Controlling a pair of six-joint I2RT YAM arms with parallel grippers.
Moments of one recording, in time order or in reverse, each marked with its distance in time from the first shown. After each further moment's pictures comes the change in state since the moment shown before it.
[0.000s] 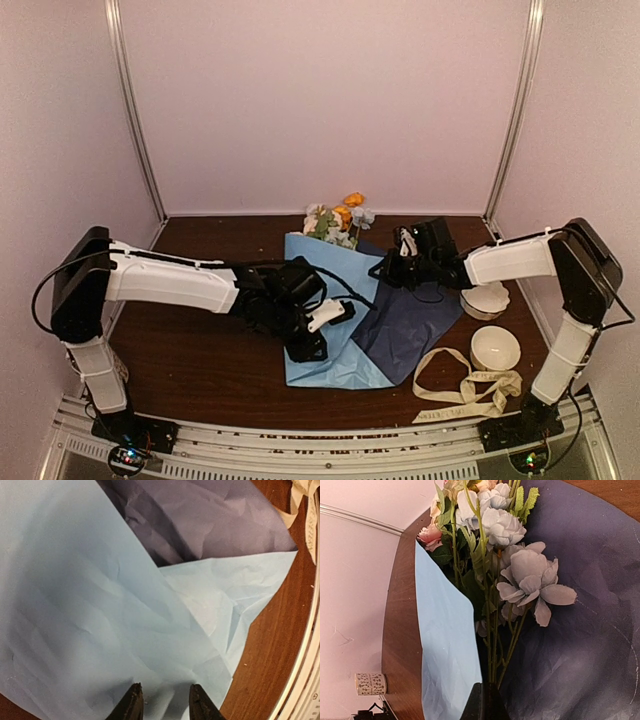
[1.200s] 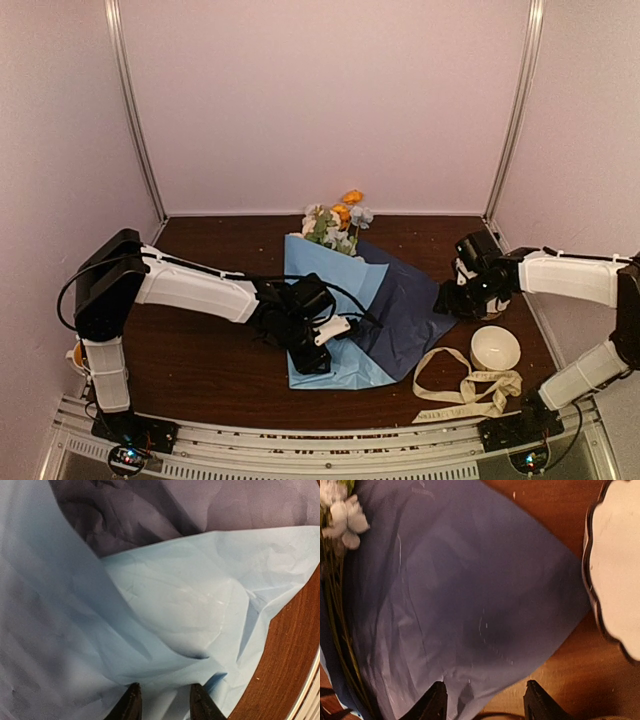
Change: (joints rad) left arm -0.016 0.135 0.012 0.028 0.024 0.008; right arm -0.164 -0.340 -0.146 -0.657 0.268 -0.229
